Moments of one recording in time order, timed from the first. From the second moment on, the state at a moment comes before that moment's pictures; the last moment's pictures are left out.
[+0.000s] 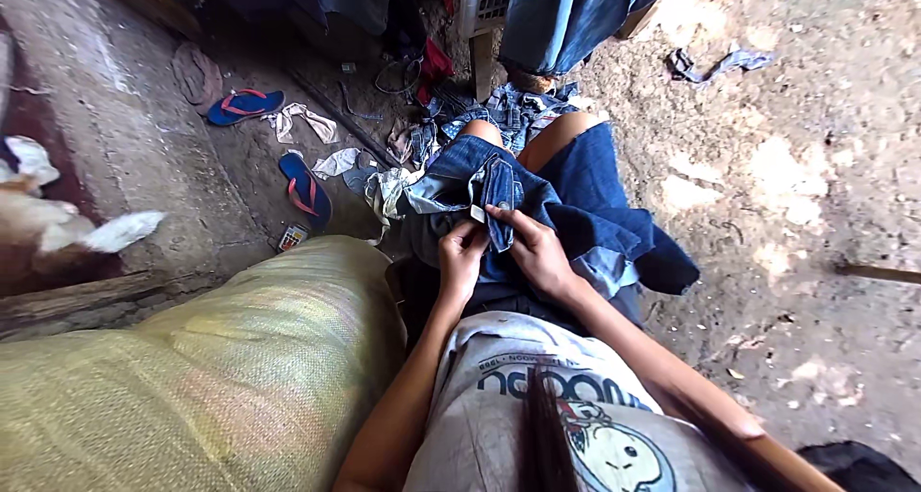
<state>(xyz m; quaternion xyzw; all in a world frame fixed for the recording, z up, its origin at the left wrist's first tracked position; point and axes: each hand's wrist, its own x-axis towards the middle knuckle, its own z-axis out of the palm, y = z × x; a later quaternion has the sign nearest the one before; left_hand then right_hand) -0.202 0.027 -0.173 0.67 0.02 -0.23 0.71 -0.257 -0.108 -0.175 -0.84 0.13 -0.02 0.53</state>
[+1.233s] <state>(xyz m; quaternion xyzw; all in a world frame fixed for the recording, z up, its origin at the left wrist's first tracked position) -0.129 0.017 -0.060 0.83 -0.21 -0.08 0.51 -0.263 -0.196 -0.095 -0.46 0.09 0.15 0.87</state>
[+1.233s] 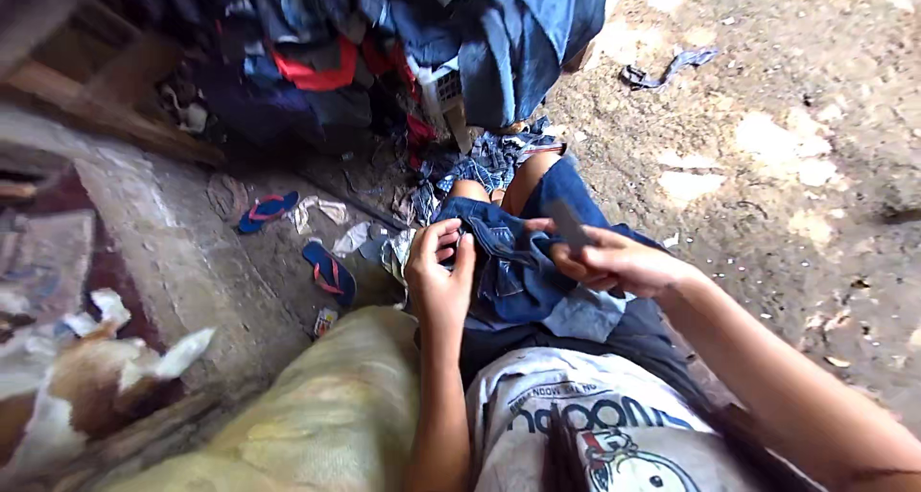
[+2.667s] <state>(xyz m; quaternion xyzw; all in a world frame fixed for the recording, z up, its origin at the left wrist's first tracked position) -0.153 -0.057 -0.186 0.69 -0.02 -0.46 0.56 -0.232 -0.175 -0.168 -0.45 0.38 0.09 0.80</state>
